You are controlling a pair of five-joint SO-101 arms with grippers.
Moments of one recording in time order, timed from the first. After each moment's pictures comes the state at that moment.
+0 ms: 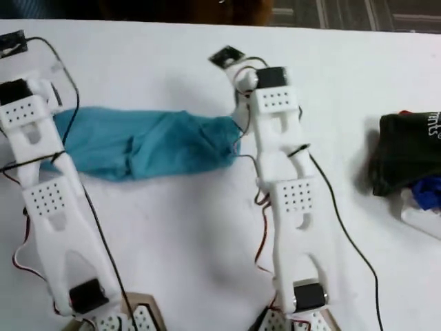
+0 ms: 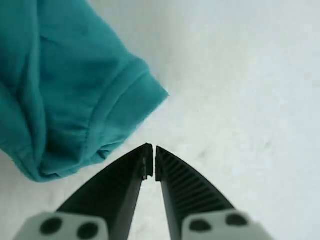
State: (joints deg) left arm -32.2 68.6 -85.0 85.7 2.9; right arm -14.5 61.9 -76.4 100.2 33.1
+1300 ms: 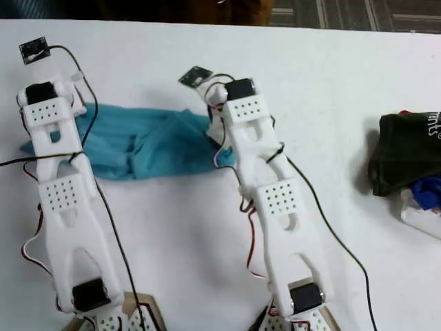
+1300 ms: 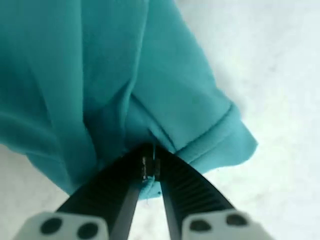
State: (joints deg) left arm -26.8 74.2 -83.2 79.1 9.2; right arm -20.0 67.8 -76.4 99.4 33.1
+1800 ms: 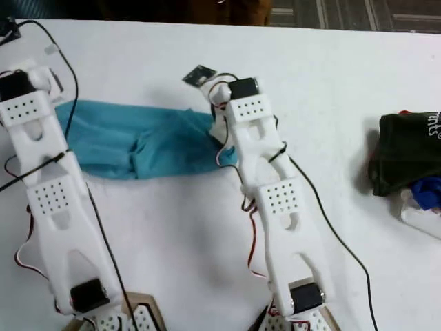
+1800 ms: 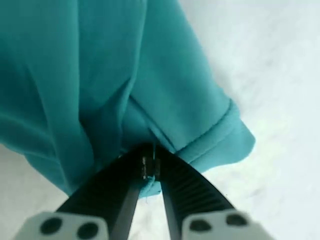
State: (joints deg) left arm -30.5 66.8 -93.0 90.4 7.8; right arm -19.5 67.8 -76.4 100.0 33.3
